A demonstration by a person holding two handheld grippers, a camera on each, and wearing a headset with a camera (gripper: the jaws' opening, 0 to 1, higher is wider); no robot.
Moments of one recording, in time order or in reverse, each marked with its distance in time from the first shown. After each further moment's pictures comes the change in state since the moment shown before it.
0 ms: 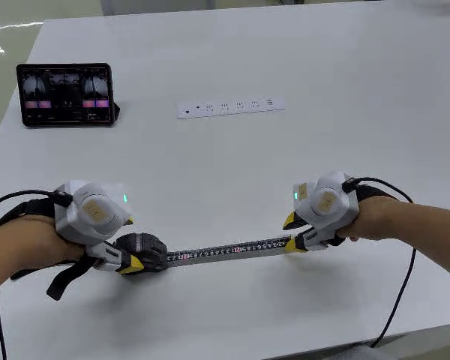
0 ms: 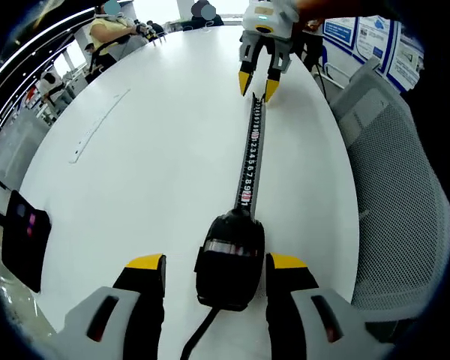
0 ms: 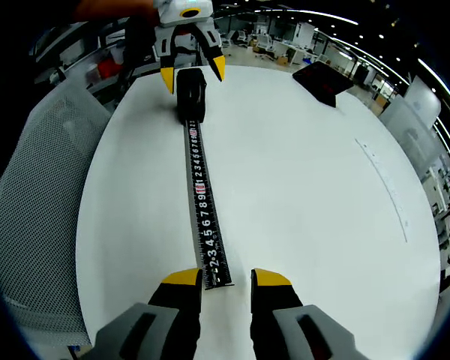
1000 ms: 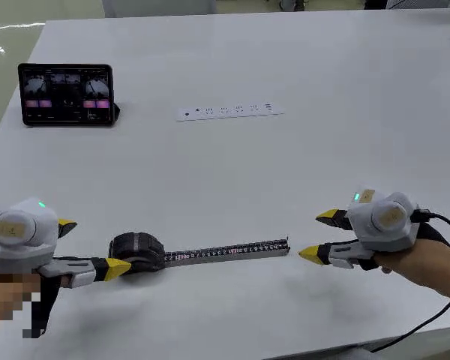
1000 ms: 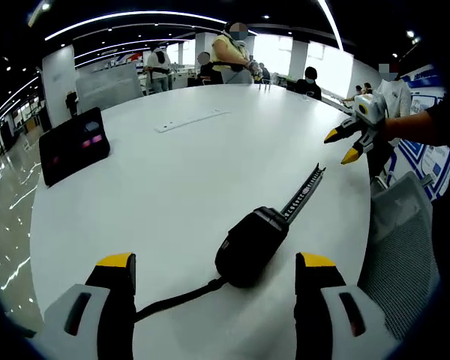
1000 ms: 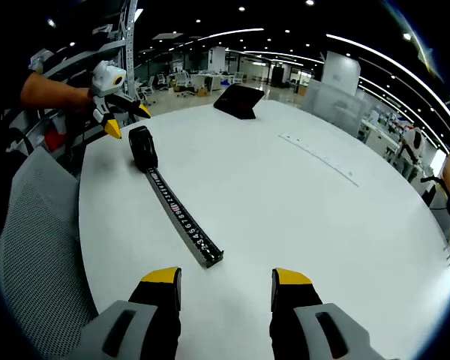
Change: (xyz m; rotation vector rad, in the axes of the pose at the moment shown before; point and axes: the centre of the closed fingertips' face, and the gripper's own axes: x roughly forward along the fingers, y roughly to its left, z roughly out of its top) left arm -0.045 0.019 -0.038 -0.520 -0.294 0.289; right arm -0.059 0.006 -0.023 0.351 -0.229 -0.245
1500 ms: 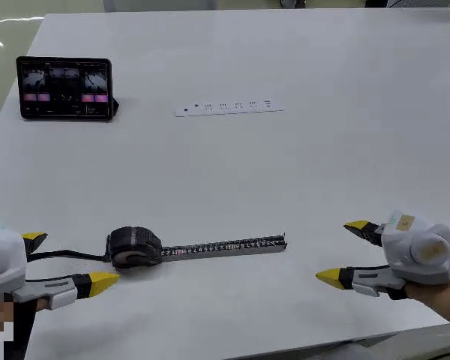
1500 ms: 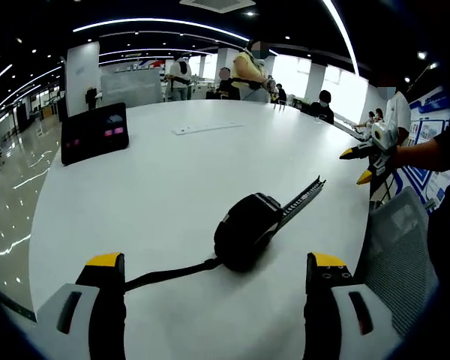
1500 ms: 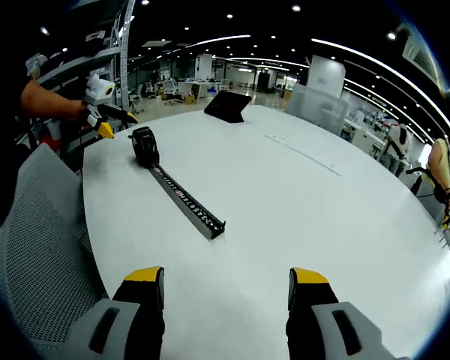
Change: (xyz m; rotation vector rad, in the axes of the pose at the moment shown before) left arm -0.028 -0.007 -0.023 -0.112 -0.084 0.004; right arm -0.037 0.007 -0.033 0.040 -0.042 -0.073
